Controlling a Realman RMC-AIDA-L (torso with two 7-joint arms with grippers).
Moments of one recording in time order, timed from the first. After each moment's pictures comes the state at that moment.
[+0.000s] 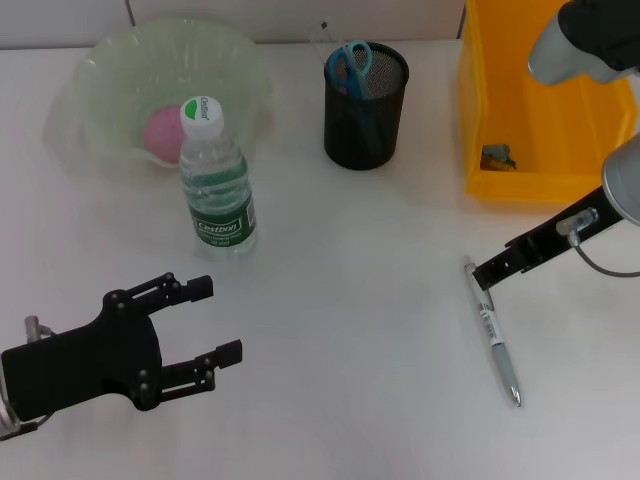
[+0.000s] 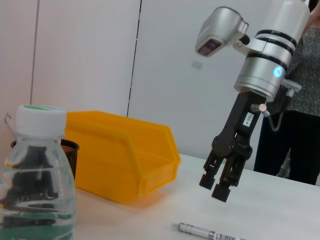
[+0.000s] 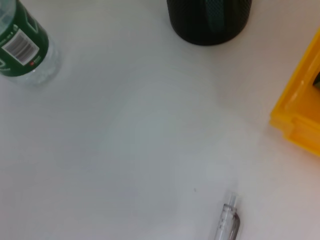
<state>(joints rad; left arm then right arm) -0.21 -2.03 1.05 0.50 1.56 1.64 -0.93 0.53 2.09 -1.46 -1.53 -2.65 -1.66 2.96</state>
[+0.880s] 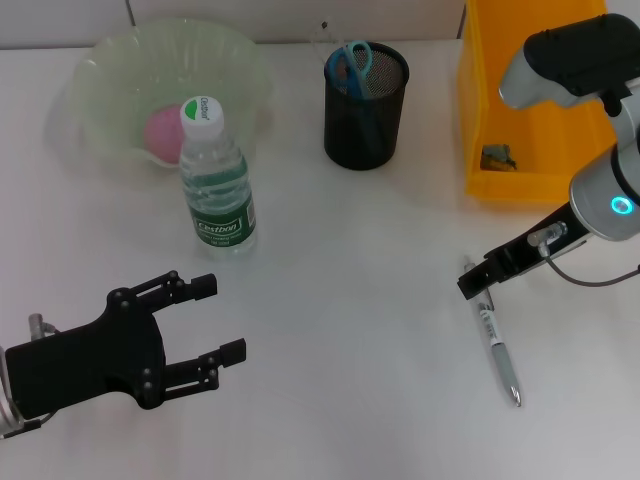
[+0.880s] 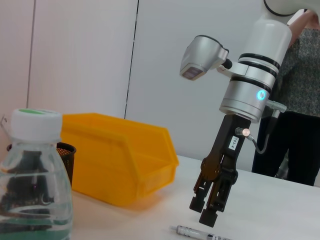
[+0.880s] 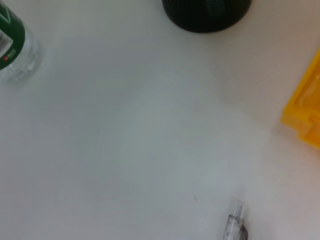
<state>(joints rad) -0.21 -2.03 1.05 0.50 1.56 1.64 -0.93 0.57 2.09 -1.49 -1.34 -2.64 -1.52 2.96</state>
